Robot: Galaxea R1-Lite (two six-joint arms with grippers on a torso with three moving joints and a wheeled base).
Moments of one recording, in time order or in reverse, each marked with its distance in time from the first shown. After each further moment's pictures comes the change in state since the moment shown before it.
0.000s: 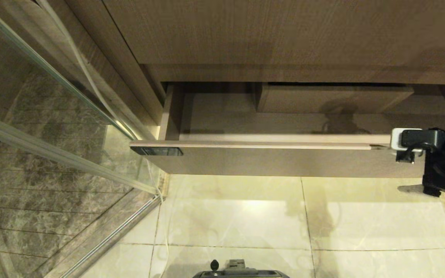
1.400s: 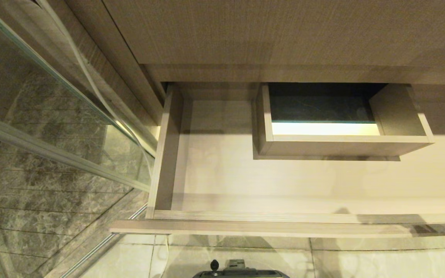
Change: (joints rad) left arm 0.000 0.000 0.000 0.000 0.000 0.000; right arm -0.112 -0.567 0.157 0.063 0.210 0.641
